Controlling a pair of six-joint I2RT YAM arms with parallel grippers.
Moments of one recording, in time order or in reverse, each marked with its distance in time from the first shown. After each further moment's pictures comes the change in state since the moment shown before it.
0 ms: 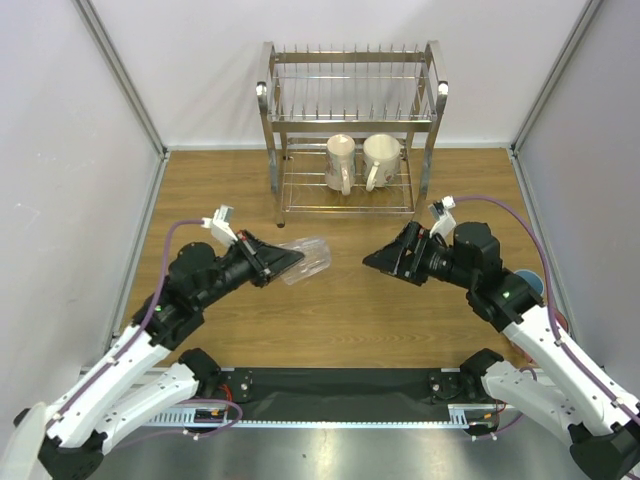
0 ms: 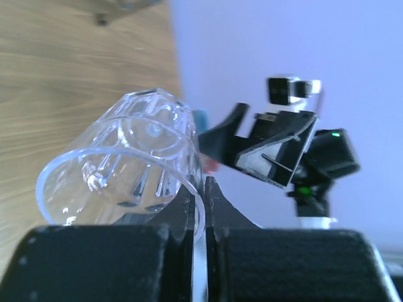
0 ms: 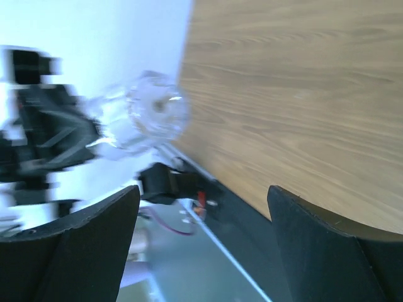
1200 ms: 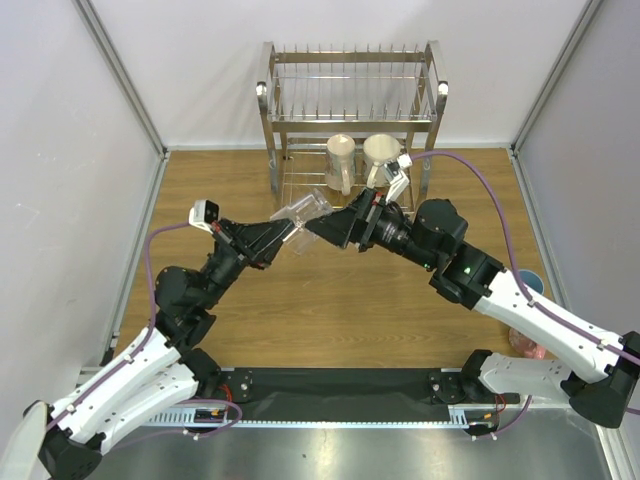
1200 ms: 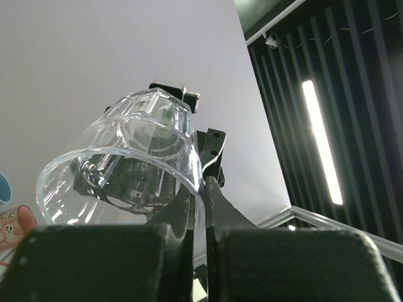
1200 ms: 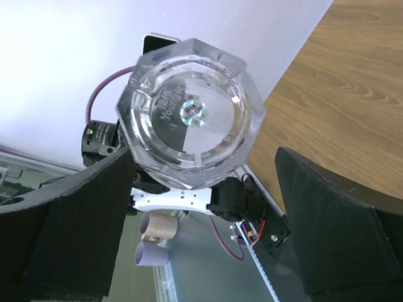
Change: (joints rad) left arm -0.021 -0.016 -0.214 0.867 -0.048 -0.422; right arm 0.327 0.298 0.292 0.404 0.238 0.012
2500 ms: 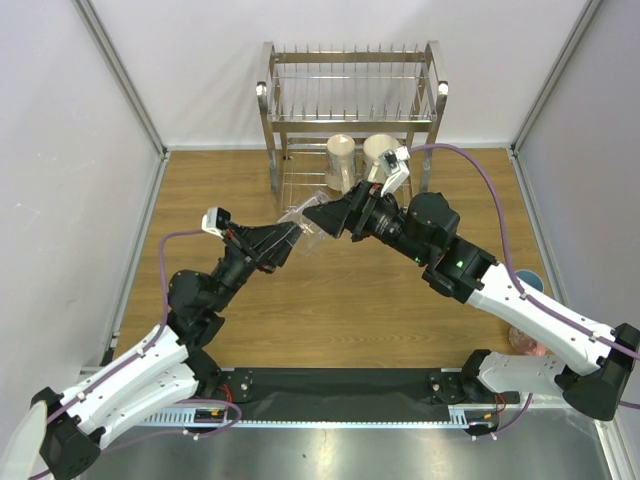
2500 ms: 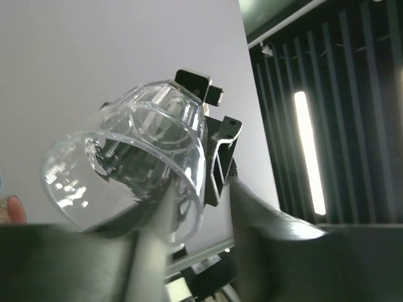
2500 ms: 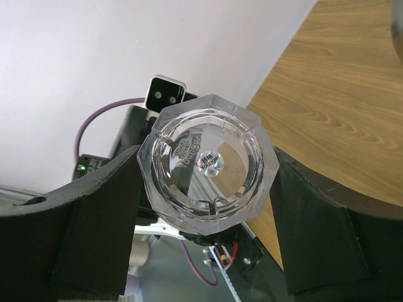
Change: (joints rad) left arm -0.030 0.048 -0.093 0.138 -0.041 -0.085; right arm 0.012 0.054 0.050 0.013 0.115 -0.083
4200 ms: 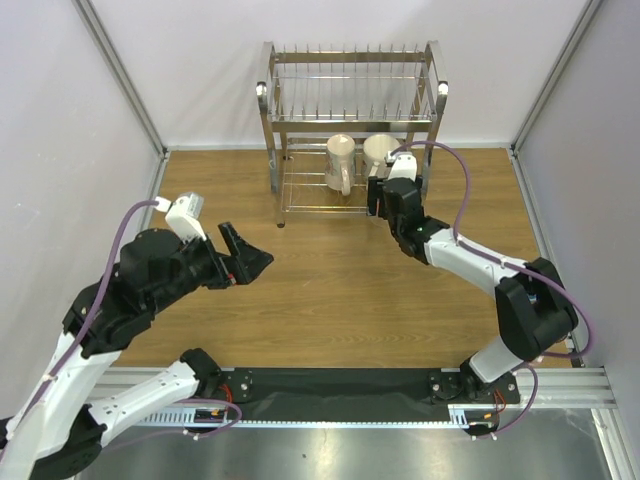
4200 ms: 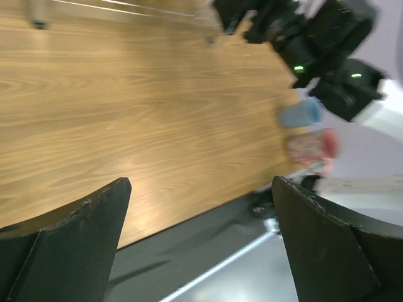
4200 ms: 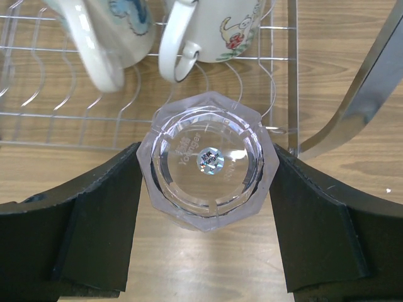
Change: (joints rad) left arm 0.005 0.017 0.782 -1.621 -0.128 0.949; right arm -0.340 0.397 -0.126 0.085 0.515 -0.636
